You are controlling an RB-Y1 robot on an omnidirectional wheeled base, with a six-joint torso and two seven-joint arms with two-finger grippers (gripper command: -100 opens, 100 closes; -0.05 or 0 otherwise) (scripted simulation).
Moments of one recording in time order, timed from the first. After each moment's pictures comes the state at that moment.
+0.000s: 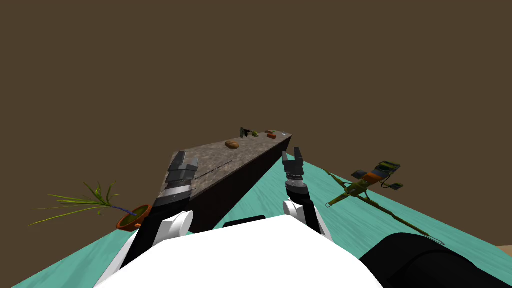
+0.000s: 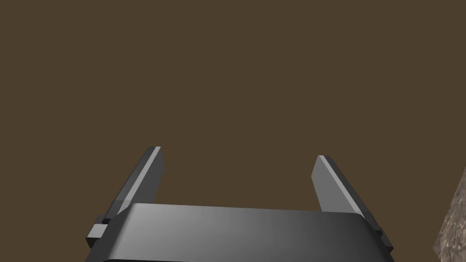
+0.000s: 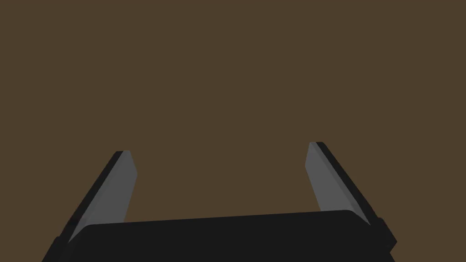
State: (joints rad) left arm 0.46 0.01 0.02 -2.24 -0.02 -0.37 -0.01; right arm 0.54 -0.03 0.05 -2.35 0.02 -0.52 -0.02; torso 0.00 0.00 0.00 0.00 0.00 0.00
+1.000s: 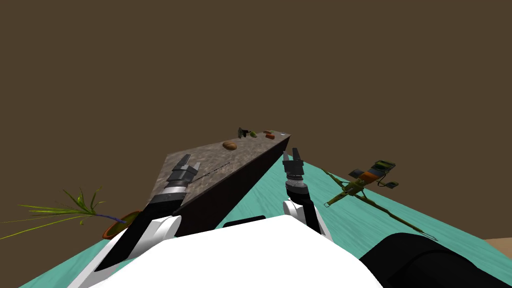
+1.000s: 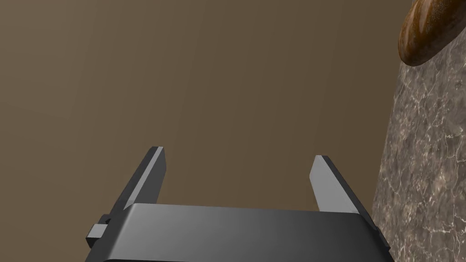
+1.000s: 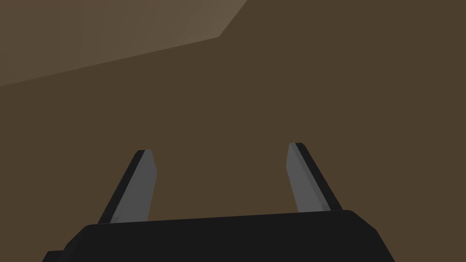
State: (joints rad) left arm 0.46 0.21 0.06 -2.22 0.09 -0.16 0.10; right arm 0.54 -0.03 0.05 -2.35 0.02 -0.52 -0.02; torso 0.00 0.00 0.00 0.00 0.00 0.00
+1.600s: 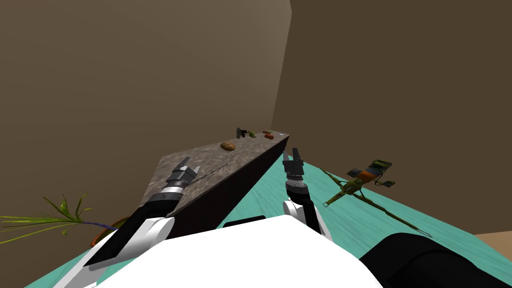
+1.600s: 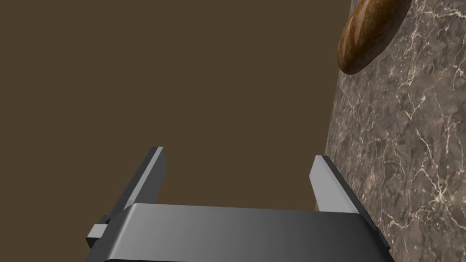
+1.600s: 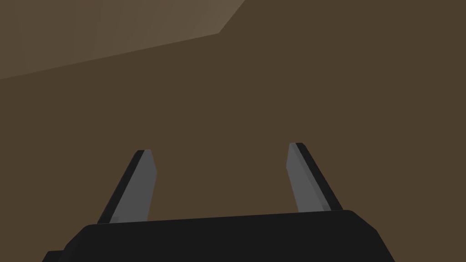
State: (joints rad) left arm 0.47 0.28 0.09 -2.22 0.18 0.00 0.19; right arm 0.54 -0.03 0.05 -2.35 0.02 -0.52 -0.02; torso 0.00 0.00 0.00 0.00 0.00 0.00
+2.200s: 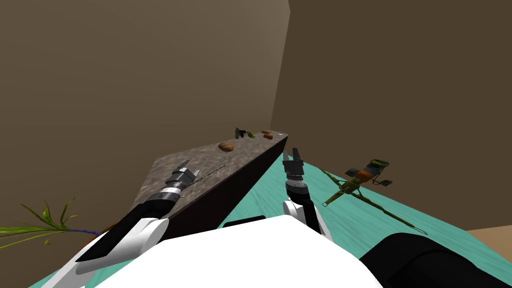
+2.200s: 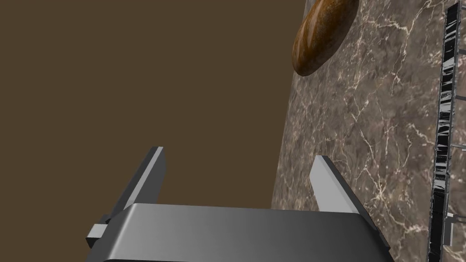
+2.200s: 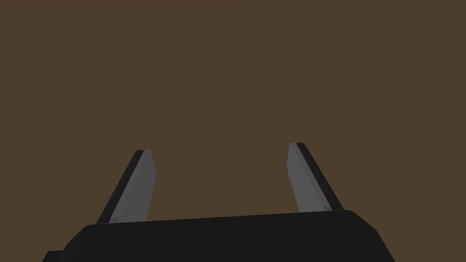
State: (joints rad) left arm 0.48 0.34 0.12 -2.23 0.25 0.14 0.26; right arm 0.54 -0.03 0.05 -2.35 0.02 -0.52 -0.02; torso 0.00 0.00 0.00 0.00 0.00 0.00
